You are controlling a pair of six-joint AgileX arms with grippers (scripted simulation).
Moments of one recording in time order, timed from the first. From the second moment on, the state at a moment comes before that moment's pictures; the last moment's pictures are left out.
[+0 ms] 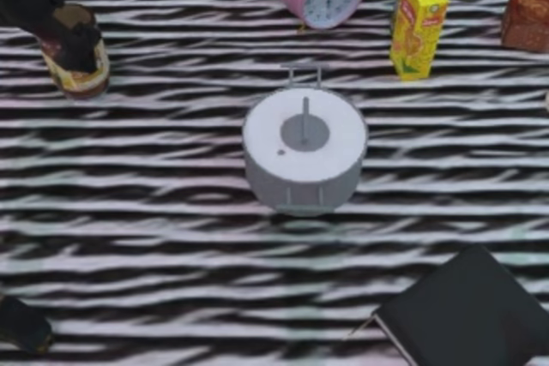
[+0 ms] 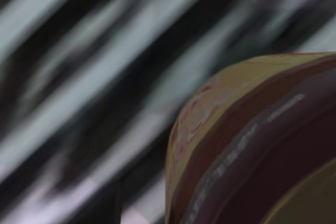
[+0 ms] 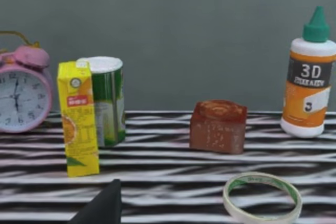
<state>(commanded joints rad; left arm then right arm) 0.03 2.68 2.57 -1.25 0.22 0.79 0.00 0.00 0.00 0.00 0.00 0.00</state>
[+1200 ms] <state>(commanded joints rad) 0.03 2.68 2.57 -1.25 0.22 0.79 0.00 0.00 0.00 0.00 0.00 0.00</state>
